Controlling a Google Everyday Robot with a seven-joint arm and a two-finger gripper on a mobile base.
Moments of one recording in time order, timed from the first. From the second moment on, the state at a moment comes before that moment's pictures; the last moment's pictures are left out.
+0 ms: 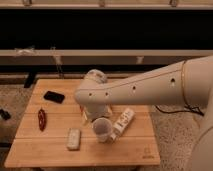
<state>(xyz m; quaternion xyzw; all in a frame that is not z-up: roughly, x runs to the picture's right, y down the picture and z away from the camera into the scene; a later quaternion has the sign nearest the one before) -0.038 0.141 0.681 -0.22 0.17 0.56 0.78</state>
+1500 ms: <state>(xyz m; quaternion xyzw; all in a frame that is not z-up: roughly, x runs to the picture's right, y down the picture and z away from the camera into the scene) -0.039 0.127 0.690 -0.23 0.18 0.56 0.78</state>
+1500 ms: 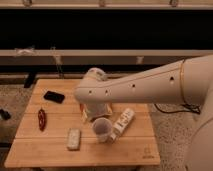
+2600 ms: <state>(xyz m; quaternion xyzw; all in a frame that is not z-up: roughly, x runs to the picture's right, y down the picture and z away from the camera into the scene) -0.074 0.065 0.831 -0.23 0.14 0.55 0.79</state>
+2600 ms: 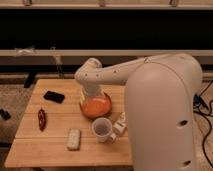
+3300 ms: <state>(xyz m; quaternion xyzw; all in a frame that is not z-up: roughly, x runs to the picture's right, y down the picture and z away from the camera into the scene) -0.065 0.068 0.894 -0.27 0.16 0.54 0.78</state>
